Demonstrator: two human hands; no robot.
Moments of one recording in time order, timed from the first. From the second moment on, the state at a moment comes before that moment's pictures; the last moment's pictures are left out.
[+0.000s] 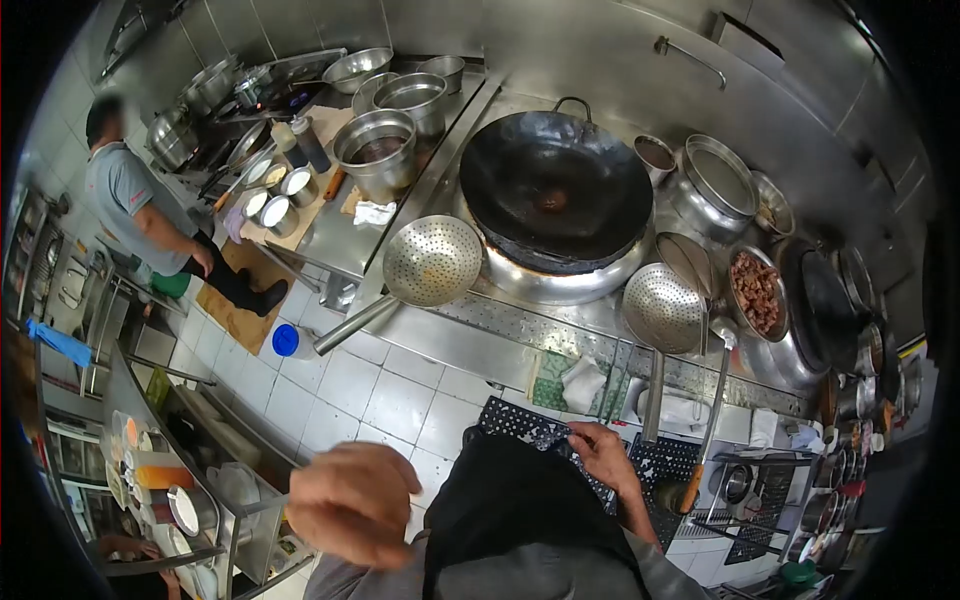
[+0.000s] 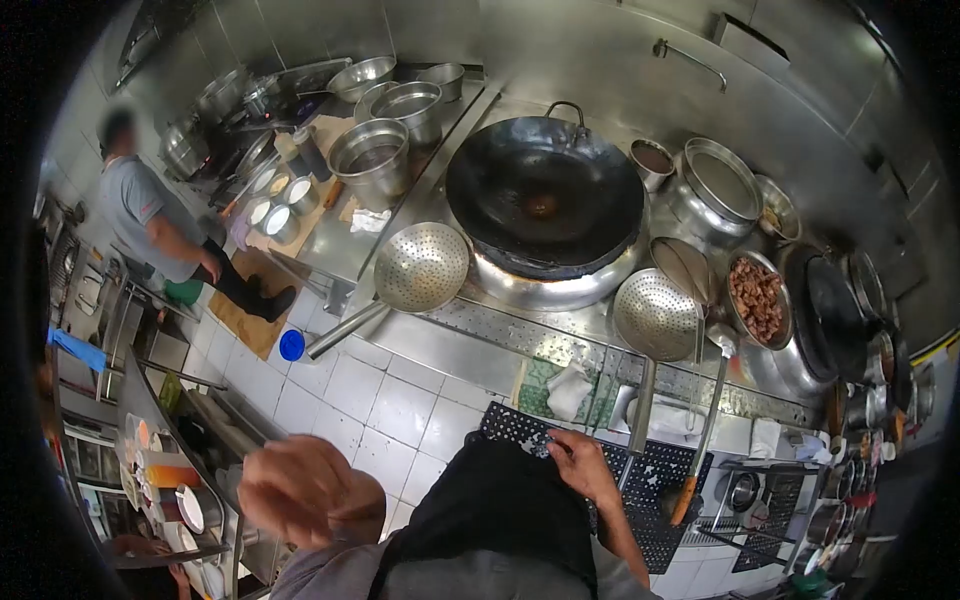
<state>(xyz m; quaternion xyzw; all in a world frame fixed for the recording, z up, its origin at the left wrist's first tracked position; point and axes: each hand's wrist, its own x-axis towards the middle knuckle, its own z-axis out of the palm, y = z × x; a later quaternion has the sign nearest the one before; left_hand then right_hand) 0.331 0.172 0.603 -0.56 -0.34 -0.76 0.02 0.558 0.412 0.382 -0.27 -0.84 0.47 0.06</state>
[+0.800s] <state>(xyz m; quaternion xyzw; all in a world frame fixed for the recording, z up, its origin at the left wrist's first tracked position) 0.178 0.143 0.528 -0.21 -0.63 -0.74 0.07 0.461 0.366 0.376 -0.26 -0.81 0.52 -0.01</state>
